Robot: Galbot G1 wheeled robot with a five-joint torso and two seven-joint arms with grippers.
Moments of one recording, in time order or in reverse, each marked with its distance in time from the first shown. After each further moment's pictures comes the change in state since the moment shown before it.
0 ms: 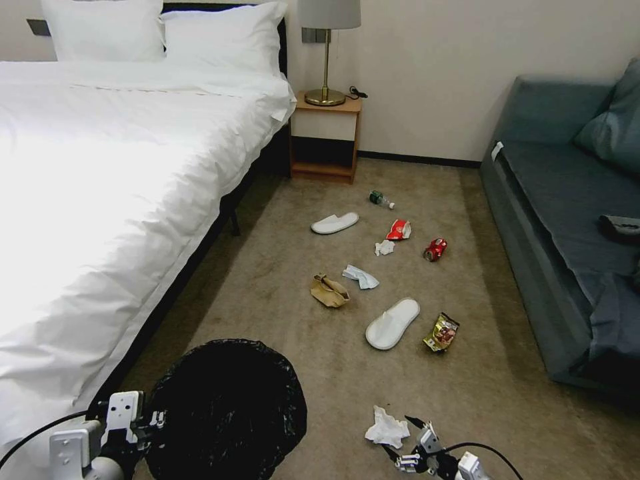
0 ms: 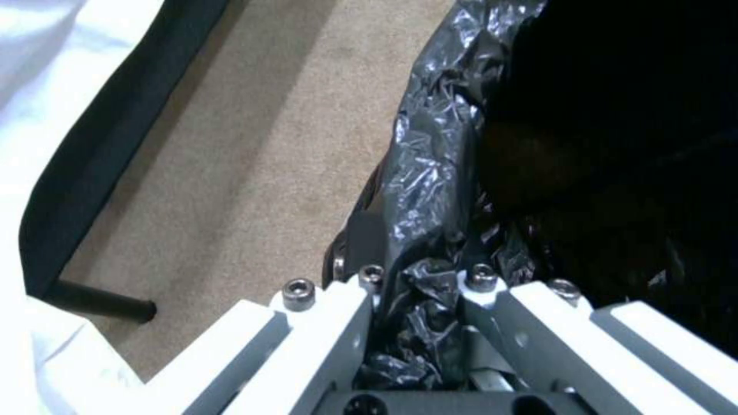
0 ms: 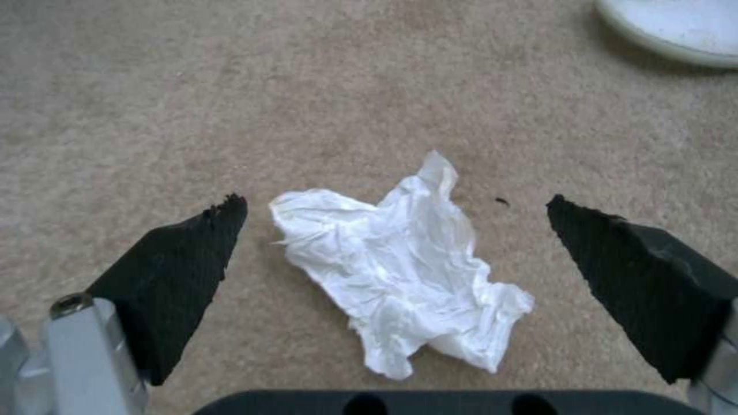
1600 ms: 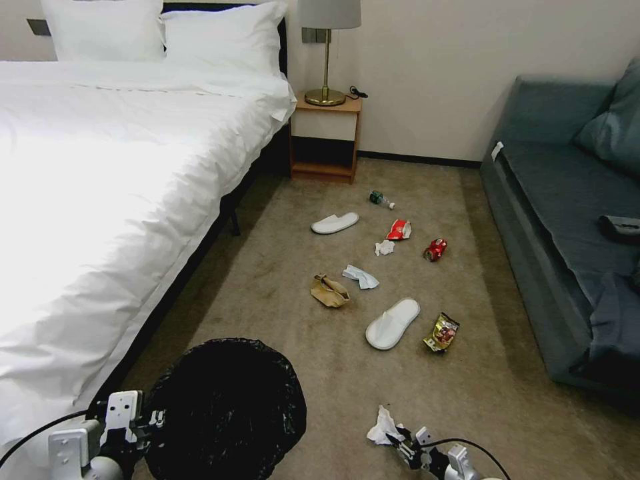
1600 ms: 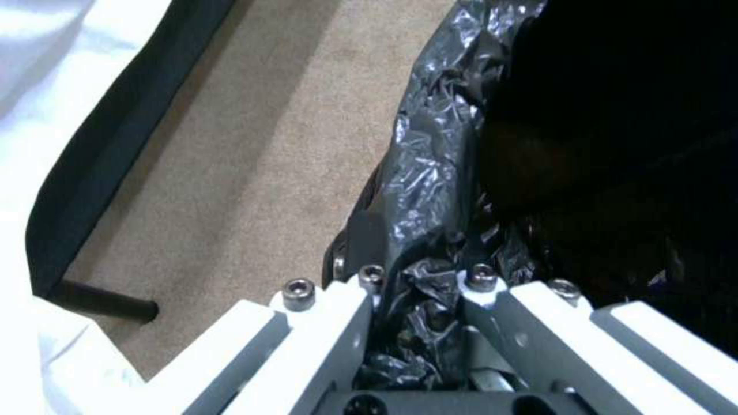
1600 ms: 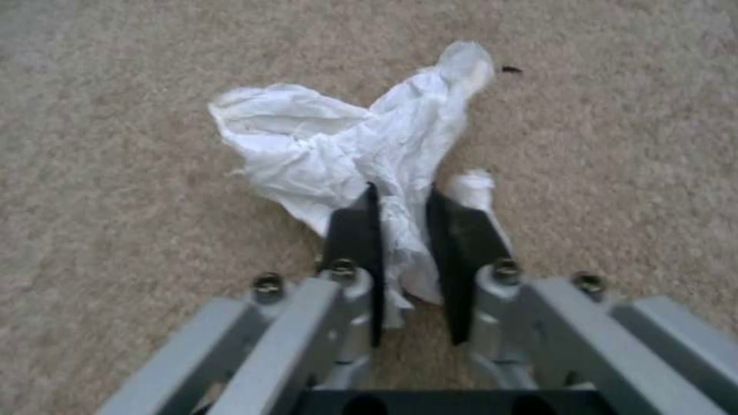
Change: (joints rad) left arm -0.002 0.002 -0.005 0.000 -0.008 0.000 -0.006; right arm 0.119 0.089 0.046 -0.225 -0.005 -0.077 -0.049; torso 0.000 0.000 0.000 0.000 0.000
